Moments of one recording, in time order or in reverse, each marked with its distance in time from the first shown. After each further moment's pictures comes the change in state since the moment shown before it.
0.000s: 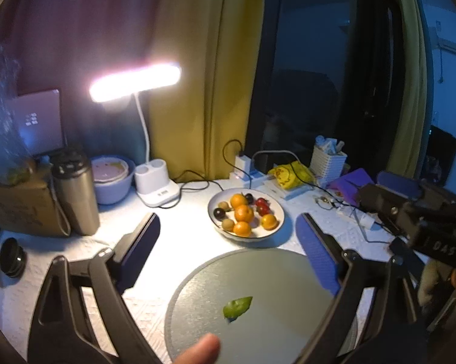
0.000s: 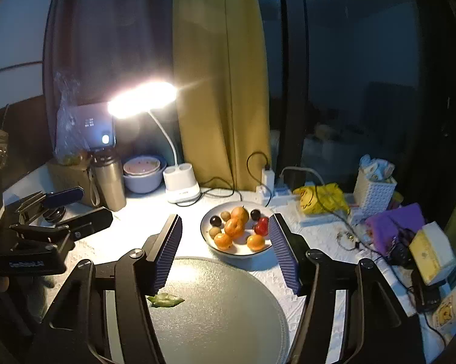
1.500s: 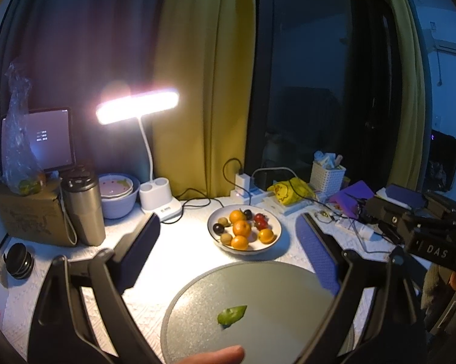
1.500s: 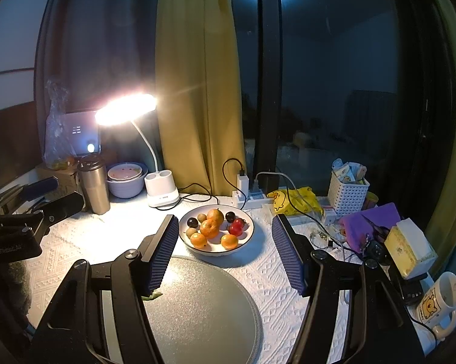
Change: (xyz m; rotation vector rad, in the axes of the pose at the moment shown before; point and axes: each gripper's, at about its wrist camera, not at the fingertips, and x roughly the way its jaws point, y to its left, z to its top) left arm -0.023 -0.020 -0.006 0.011 -0.099 0.025; right arm -0.032 -0.020 -0.019 0.013 -0.045 -0.077
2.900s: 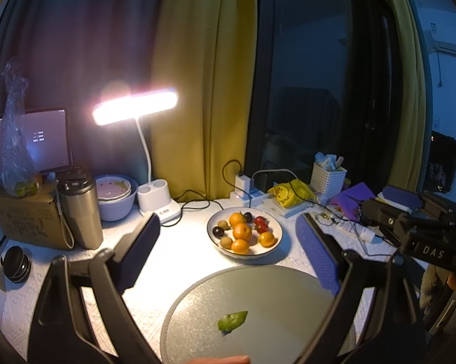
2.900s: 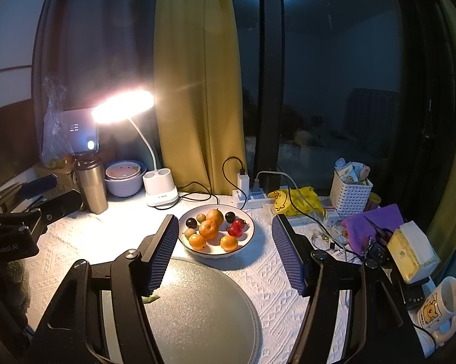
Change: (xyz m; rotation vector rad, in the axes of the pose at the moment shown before) left arm 0.009 0.003 0.004 -0.003 0.000 -0.007; right arm 0.009 -0.001 0.001 -0.005 0.011 0.004
